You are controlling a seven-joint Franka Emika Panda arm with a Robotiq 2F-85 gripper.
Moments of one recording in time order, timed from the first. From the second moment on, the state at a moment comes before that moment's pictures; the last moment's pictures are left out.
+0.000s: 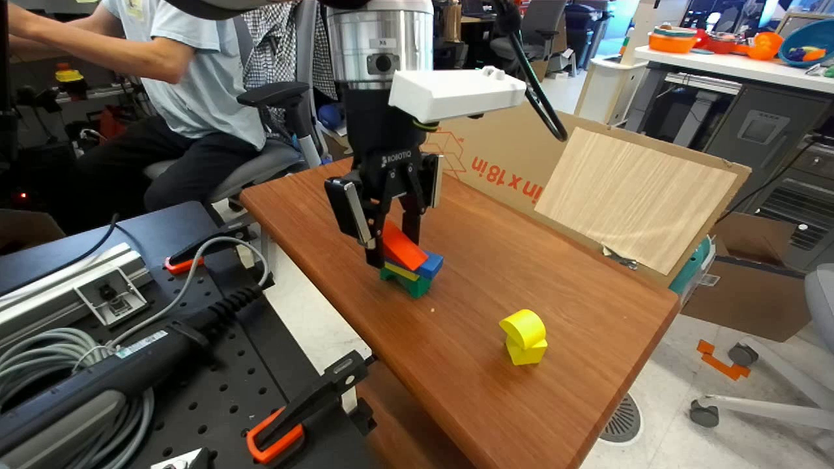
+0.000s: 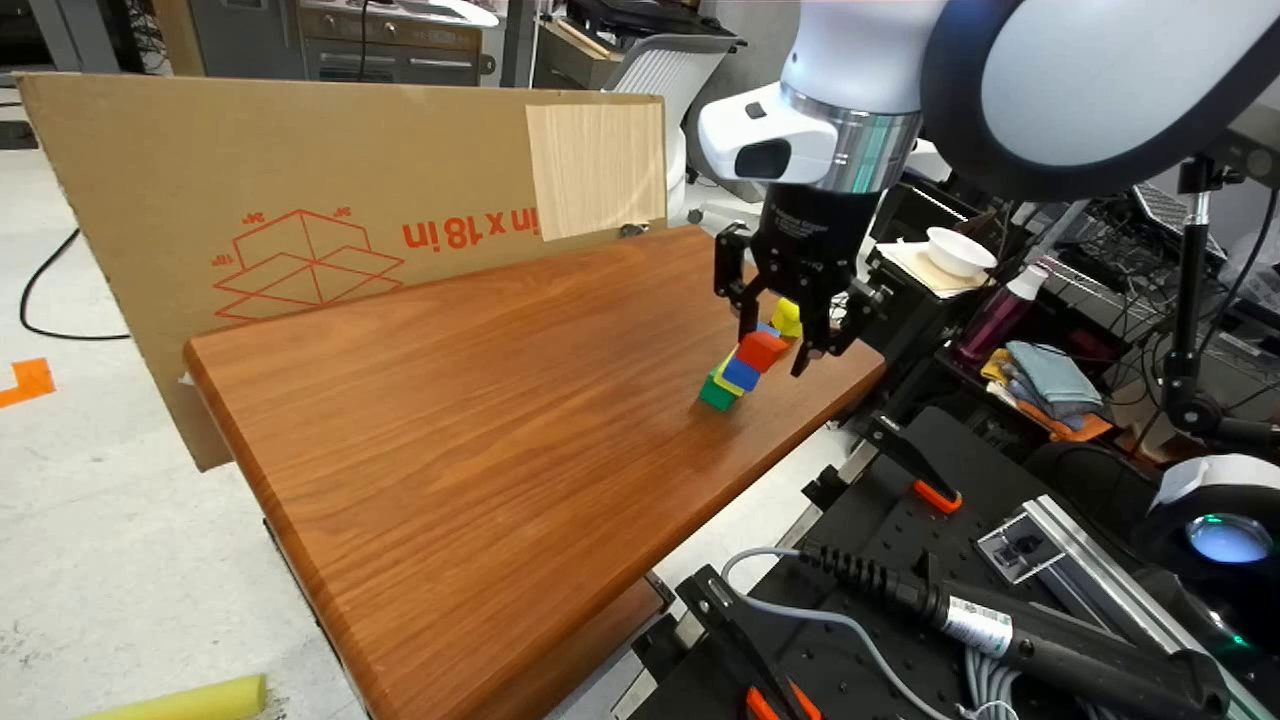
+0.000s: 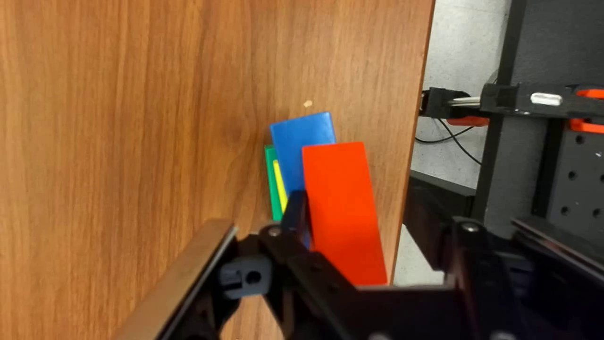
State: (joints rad) arm -0.04 0.27 0.00 -2.44 -0.46 2.61 -1.39
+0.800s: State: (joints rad) arm -0.04 0.26 0.00 -2.44 -0.45 2.61 -1.35
